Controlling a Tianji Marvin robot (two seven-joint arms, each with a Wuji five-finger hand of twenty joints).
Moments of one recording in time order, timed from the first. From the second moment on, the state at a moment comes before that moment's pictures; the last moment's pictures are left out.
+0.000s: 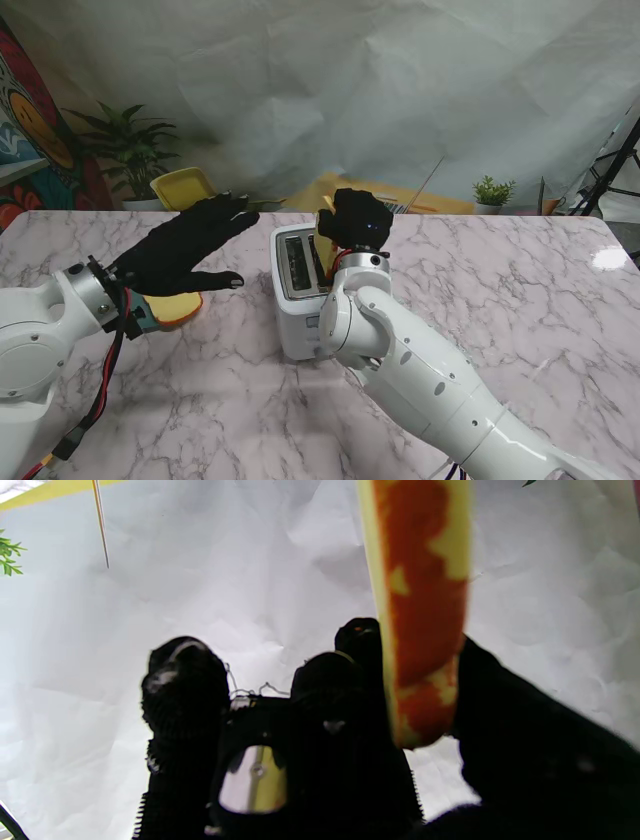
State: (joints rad) left arm 1.63 -1.00 -1.60 -2.01 0.63 -0.49 -0.45; right arm -1.10 -1.37 0.76 -1.39 -0.65 0.65 -0.61; left_hand 0.67 0.11 -0.05 -0.06 0.18 0.29 0.00 0.31 0.10 0.19 -0.02 0.10 0.03 0.15 0.00 0.09 -0.02 0.03 0.03 0.17; right_hand 0.47 -0.62 1.13 -0.30 1.00 0.06 1.12 0.53 1.37 0.03 1.08 0.65 1.32 0.01 1.52 0.87 1.01 0.17 1.43 0.35
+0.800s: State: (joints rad) left arm 1.58 -0.99 -1.53 -1.99 0.63 -0.49 -0.46; right arm -1.10 -1.39 0.73 -1.31 -0.60 0.62 -0.63; left_hand 0.67 0.11 -0.05 -0.06 0.18 0.29 0.00 0.31 0.10 0.19 -0.02 0.10 0.03 0.15 0.00 0.09 -0.02 0.03 0.03 0.17; right_hand 0.47 -0.62 1.13 -0.30 1.00 0.06 1.12 0.52 1.37 0.03 1.08 0.64 1.32 0.01 1.52 0.87 1.01 0.17 1.44 0.35
